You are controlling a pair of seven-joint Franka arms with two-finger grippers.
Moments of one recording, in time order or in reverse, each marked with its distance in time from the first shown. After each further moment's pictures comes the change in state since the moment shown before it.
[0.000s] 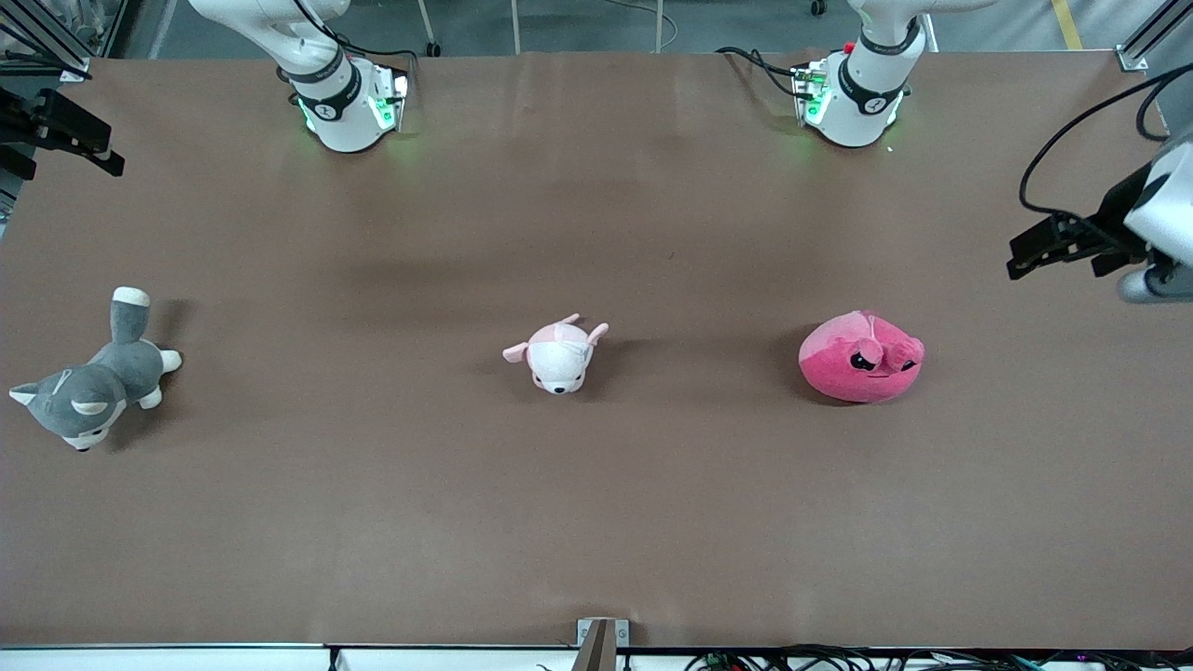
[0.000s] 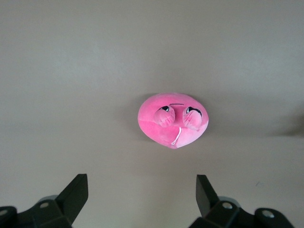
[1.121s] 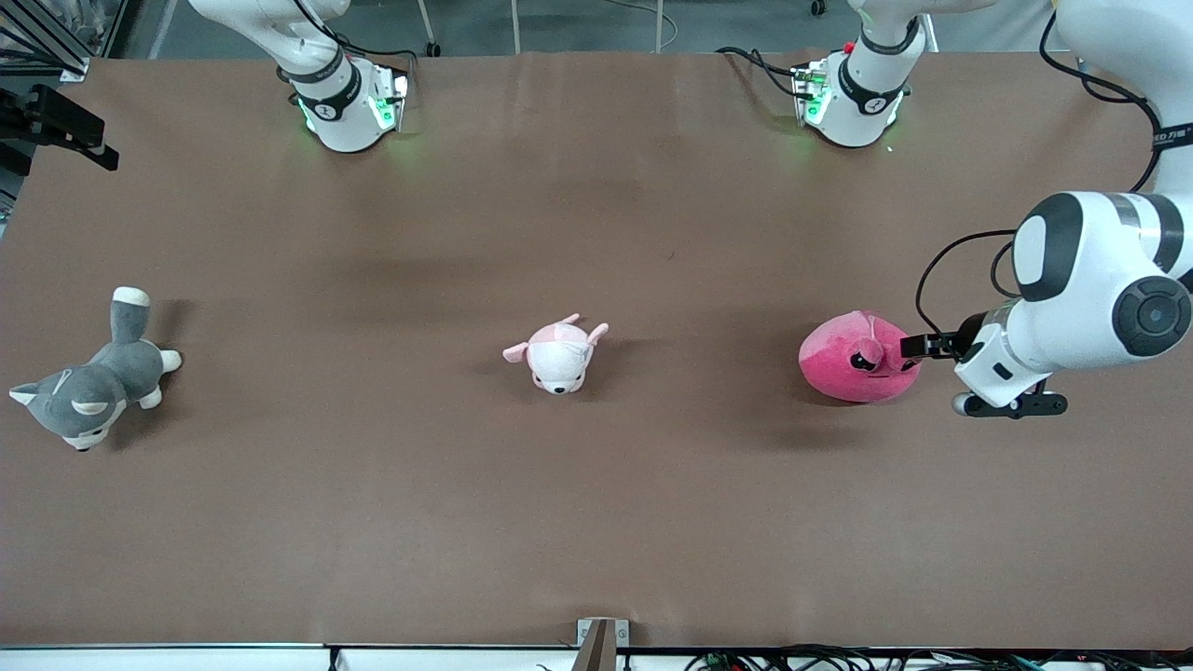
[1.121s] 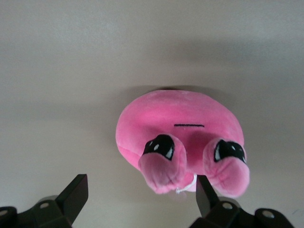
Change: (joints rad) left arm -0.009 0.254 -0.003 -0.214 -0.003 0.285 -0.016; right arm -0.001 0.000 -0.017 0.000 0.000 -0.023 -0.034
